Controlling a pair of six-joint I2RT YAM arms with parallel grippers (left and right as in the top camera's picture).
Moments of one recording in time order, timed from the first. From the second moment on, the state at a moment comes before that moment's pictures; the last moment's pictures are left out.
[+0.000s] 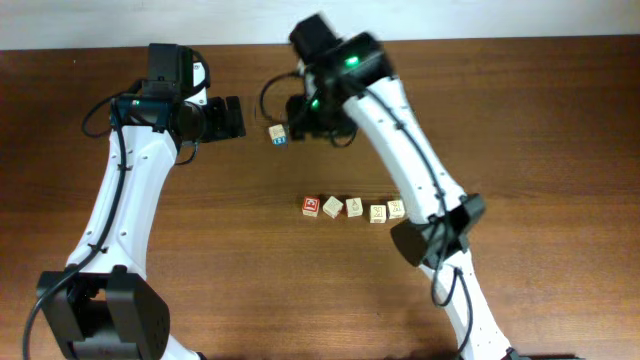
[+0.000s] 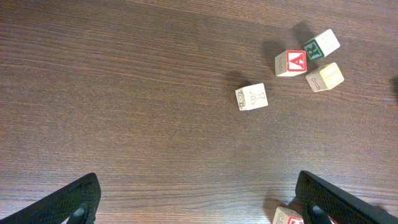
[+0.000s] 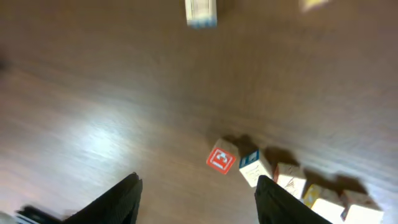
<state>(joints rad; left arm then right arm) -0.06 1.75 1.60 -0.89 0.07 -0.21 0.54 2.50 2.92 -1.69 -0.21 0.37</state>
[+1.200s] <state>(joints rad) -0.07 1.75 1.60 -0.92 0.08 -0.21 0.19 1.81 1.35 -1.14 -0.10 0.31</state>
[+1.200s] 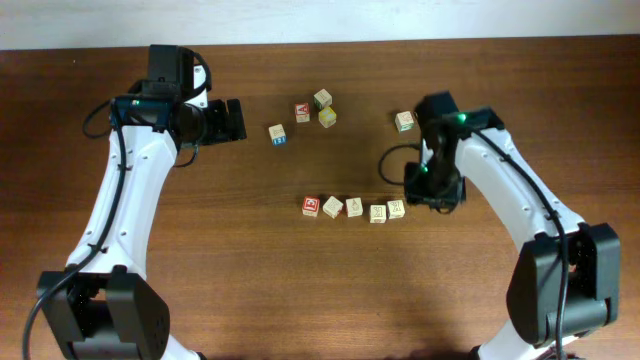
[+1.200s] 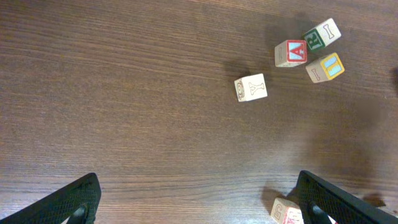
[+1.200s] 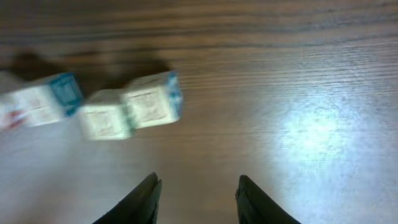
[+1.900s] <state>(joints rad) -0.07 1.79 1.60 -0.92 0.08 -0.21 0.16 1.81 1.11 -0.71 -0.09 0.17</state>
